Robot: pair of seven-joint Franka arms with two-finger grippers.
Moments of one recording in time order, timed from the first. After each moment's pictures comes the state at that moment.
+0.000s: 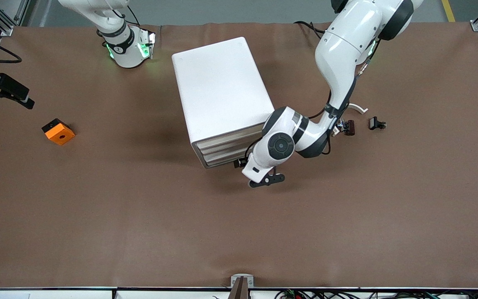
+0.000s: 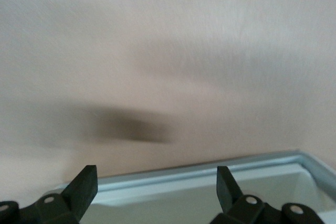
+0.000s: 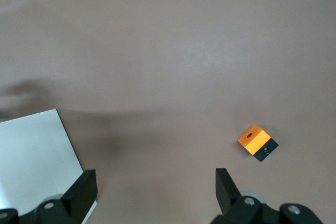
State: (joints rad) left arm -0.56 0.84 -0.11 -1.34 -0.21 2.17 -0.74; right arm 0.00 -0.03 -0.02 -1.50 0.04 1.51 0.07
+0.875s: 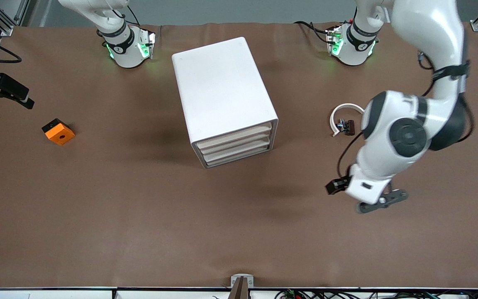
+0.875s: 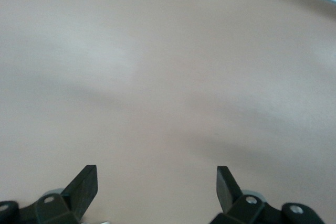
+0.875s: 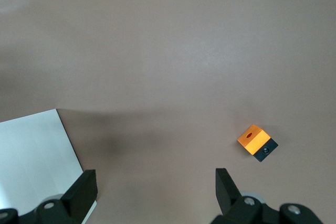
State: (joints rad) left arm -0.31 0.49 0.05 -1.32 0.02 1.86 -0.57; right arm 0.00 -0.03 -0.02 -1.50 0.04 1.51 0.07
